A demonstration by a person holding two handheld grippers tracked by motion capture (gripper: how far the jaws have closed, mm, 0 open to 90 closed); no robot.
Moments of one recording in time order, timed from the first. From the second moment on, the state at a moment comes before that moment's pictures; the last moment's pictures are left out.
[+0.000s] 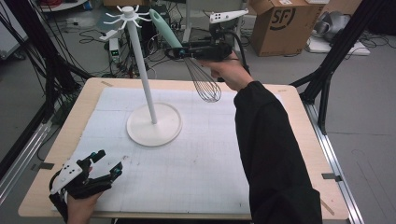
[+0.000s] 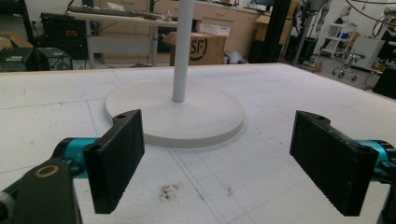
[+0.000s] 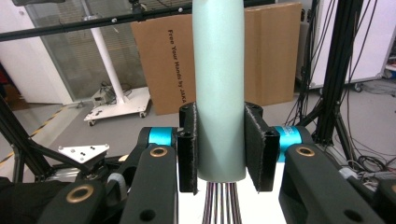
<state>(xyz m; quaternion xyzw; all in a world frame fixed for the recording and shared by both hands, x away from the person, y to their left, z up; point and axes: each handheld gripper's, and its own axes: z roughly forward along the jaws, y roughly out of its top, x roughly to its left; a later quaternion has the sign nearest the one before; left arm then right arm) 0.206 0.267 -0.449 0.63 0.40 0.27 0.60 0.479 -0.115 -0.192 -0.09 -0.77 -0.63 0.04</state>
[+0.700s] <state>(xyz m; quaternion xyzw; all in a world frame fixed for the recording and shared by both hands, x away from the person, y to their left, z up) 0.204 0.269 -0.448 0.63 0.40 0.27 0.61 0.482 -0.096 -0.201 -0.08 -0.77 -0.62 0.05</state>
